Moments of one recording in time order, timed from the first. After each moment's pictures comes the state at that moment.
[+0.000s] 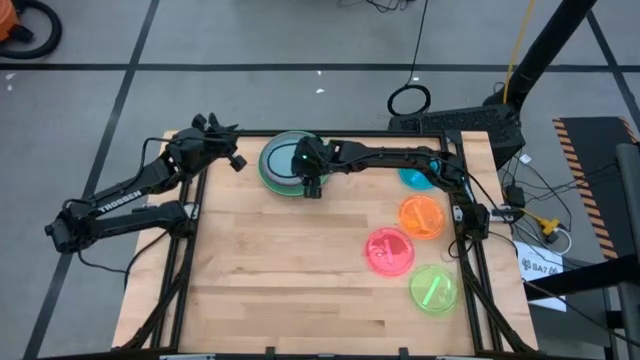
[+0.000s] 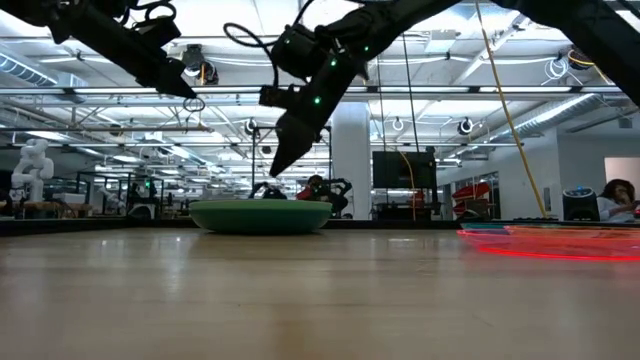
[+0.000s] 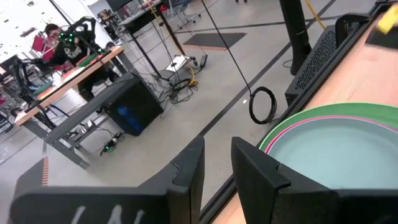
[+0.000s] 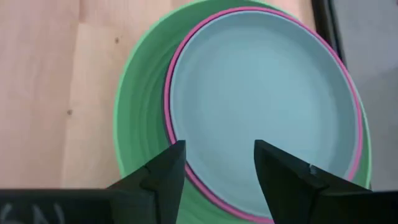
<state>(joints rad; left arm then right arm) 0.63 0.74 0.59 -0.11 -0.32 0.38 -0.27 2.13 1.75 -0.53 0.08 -0.33</state>
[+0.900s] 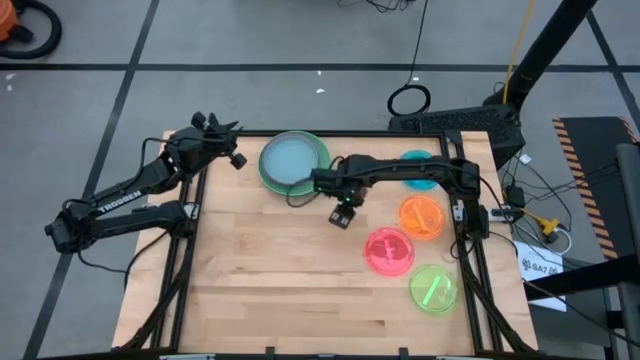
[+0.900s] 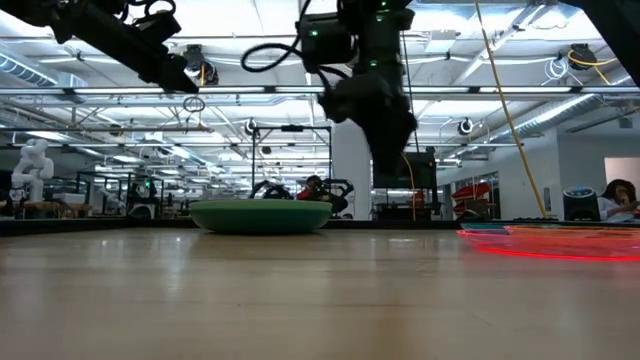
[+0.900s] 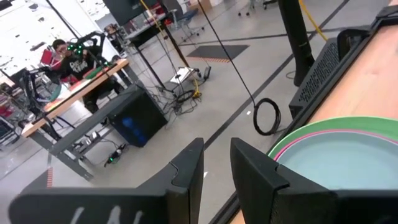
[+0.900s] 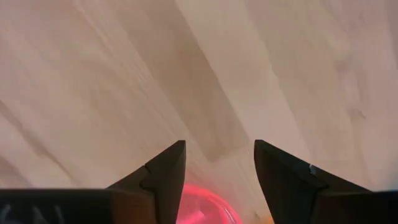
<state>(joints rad) 0.63 0.74 0.59 -0.05 -0.31 0.41 -0.14 2.01 1.69 -1.28 -0.03 0.38</state>
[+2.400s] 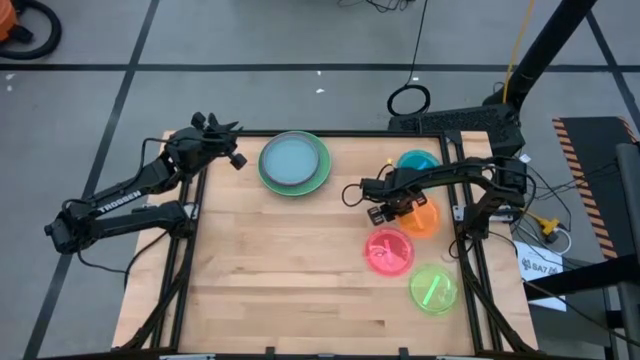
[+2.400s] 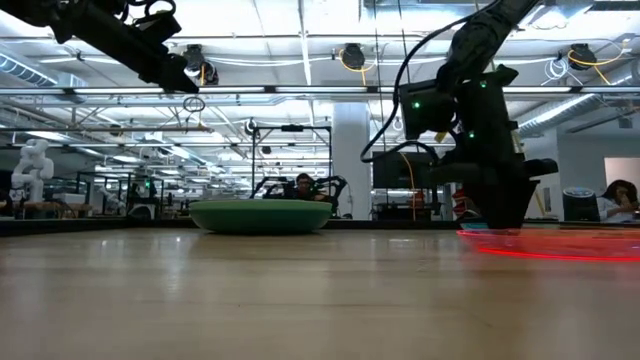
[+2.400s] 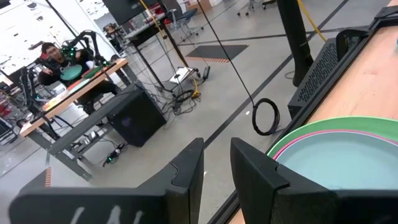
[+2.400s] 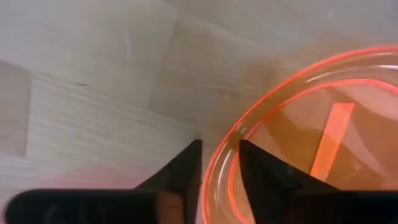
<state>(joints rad) 0.63 0.74 0.59 -0.06 -0.31 0.41 -0.23 1.68 0.88 -0.90 0.00 0.95</state>
